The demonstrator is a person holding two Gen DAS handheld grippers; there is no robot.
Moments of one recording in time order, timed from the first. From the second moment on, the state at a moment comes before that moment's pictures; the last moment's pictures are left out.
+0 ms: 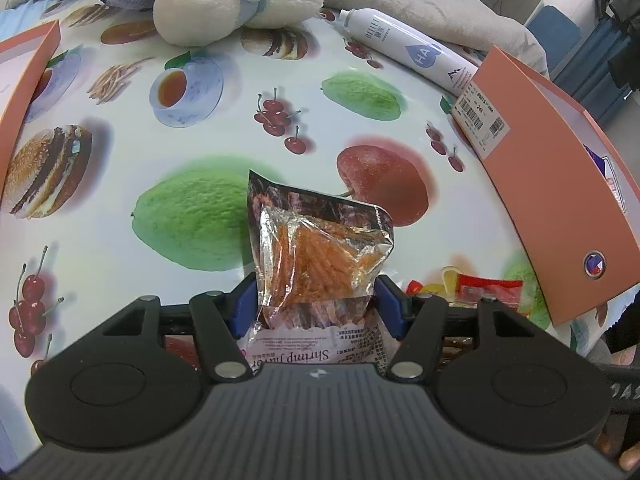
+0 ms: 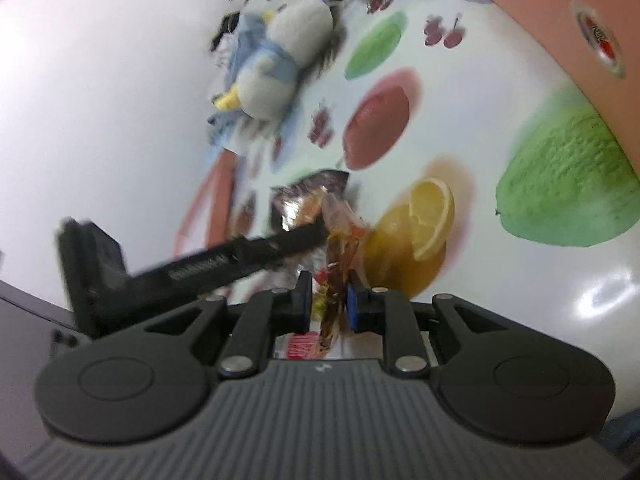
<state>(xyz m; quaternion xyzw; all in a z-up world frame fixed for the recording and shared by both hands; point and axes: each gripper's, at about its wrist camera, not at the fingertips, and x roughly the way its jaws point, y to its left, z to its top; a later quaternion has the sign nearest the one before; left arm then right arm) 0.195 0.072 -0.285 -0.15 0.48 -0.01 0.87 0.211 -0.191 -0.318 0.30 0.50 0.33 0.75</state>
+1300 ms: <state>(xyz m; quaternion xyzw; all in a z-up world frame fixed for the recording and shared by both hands) 0.189 0.054 -0.201 -0.17 0.43 -0.03 0.89 0.210 -0.187 -0.211 0.03 0.39 0.22 0.89</state>
